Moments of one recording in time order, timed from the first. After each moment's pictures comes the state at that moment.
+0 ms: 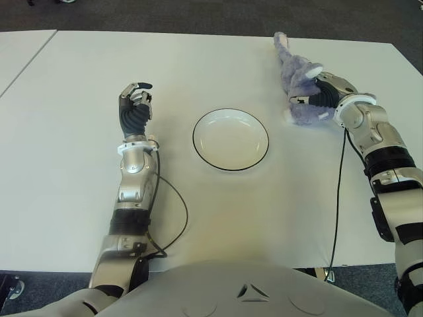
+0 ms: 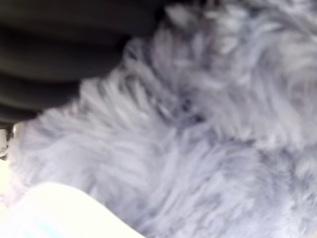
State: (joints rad) left arm -0.15 0.02 0.08 0.15 -0.10 -0.22 0.23; right arm -0.76 -0.72 0.34 0.81 -0.70 -0.19 0.13
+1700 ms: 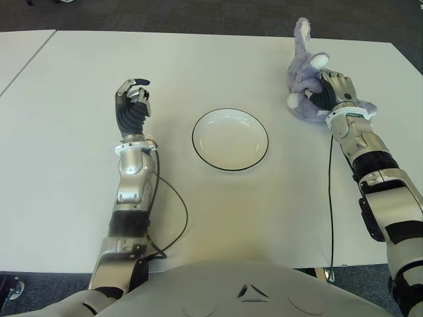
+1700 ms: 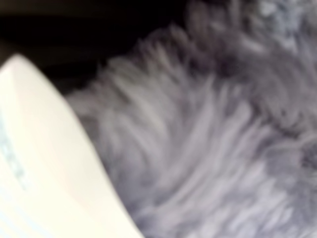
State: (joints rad) left arm -0.14 0.02 0.08 0.12 -0.12 -0.26 0.21; right arm -0.74 -0.65 0.36 0.93 -0.70 -0.18 -0.35
